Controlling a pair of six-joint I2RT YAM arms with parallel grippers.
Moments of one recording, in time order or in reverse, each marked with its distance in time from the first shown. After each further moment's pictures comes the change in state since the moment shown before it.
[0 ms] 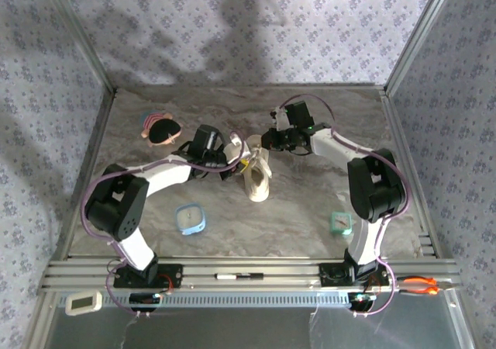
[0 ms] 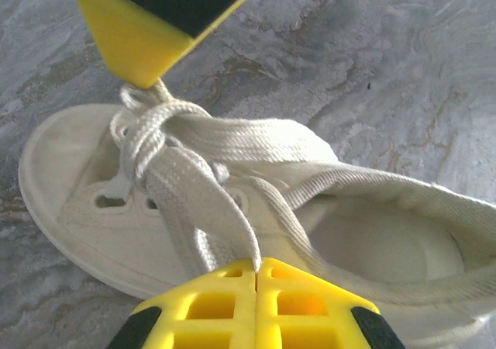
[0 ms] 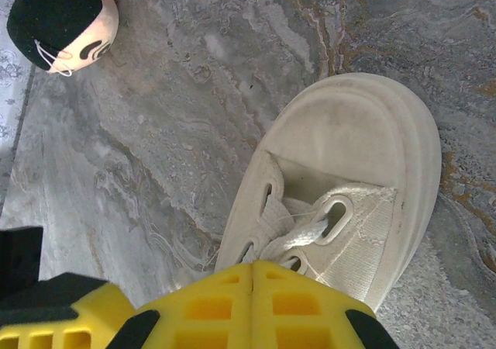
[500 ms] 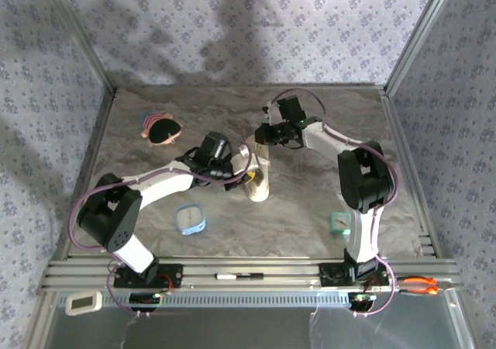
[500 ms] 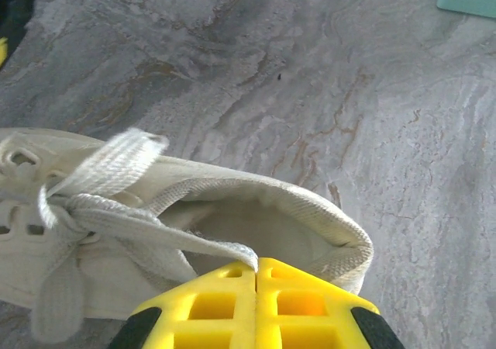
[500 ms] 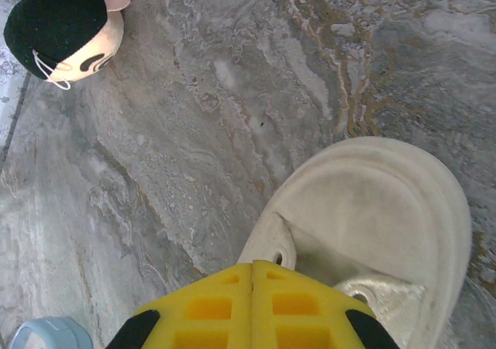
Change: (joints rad) left arm -0.117 -0.074 -0.011 -0.117 -0.039 0.032; right arm 0.025 0.129 0.148 -0.011 -0.002 -0.051
